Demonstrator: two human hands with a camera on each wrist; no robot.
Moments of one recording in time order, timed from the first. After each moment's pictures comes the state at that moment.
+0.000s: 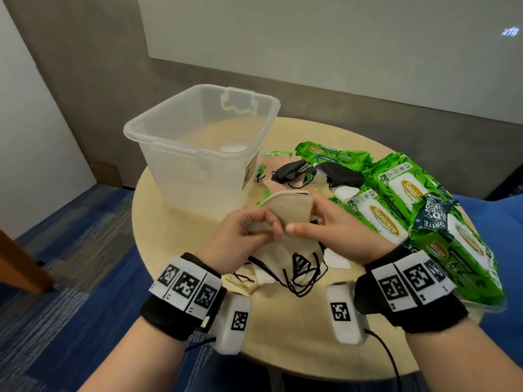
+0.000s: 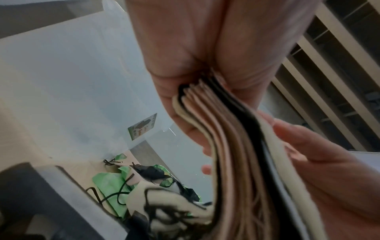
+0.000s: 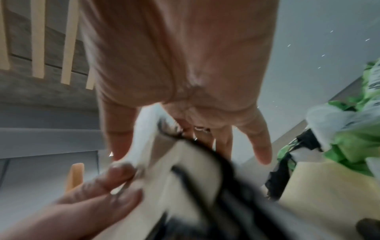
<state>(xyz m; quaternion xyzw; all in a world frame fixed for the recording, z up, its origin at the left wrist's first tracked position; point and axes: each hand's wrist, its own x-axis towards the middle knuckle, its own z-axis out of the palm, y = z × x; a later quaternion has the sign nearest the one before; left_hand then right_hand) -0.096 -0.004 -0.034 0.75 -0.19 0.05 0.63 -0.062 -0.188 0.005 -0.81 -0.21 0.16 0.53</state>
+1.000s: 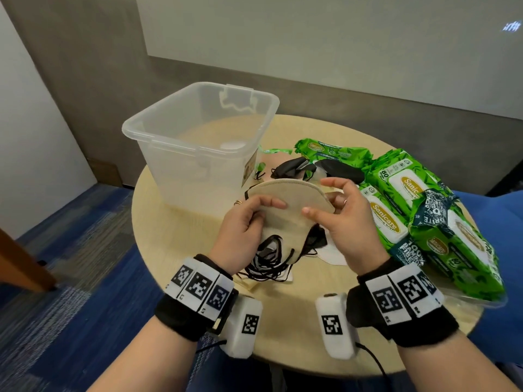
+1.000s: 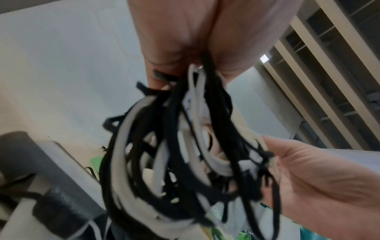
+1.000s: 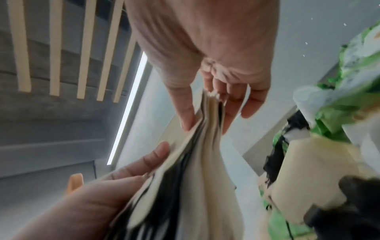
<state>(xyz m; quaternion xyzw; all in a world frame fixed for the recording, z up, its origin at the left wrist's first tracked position) -0.094 -0.018 -0.040 0.77 -0.13 0.17 0.60 -0.068 -0.187 -0.006 -0.74 -0.09 -0.07 0.66</state>
